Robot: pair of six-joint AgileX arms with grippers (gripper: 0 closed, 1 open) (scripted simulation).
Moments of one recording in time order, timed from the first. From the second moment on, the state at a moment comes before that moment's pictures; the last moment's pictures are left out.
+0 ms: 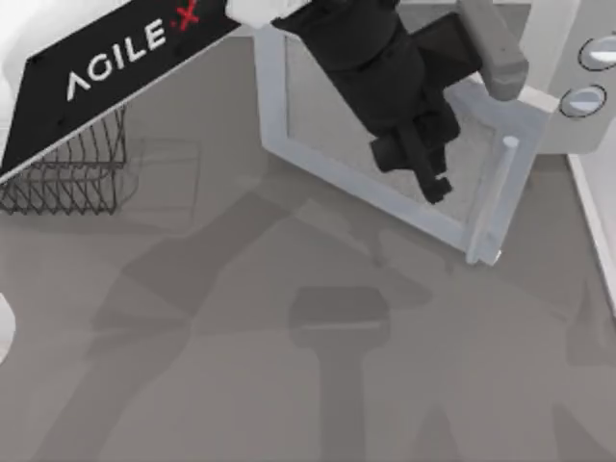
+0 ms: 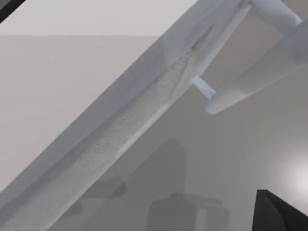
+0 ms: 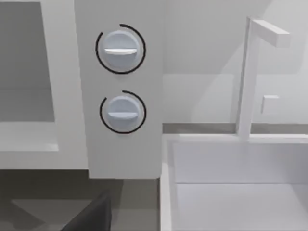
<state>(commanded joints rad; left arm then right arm) -0.76 2.08 2.06 -1.17 0.32 0.60 0.00 0.00 0.00 0.00 0.00 0.00</state>
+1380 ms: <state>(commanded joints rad) -0.80 2.18 2.26 -1.21 0.31 0.55 0.00 0.00 0.00 0.00 0.00 0.00</state>
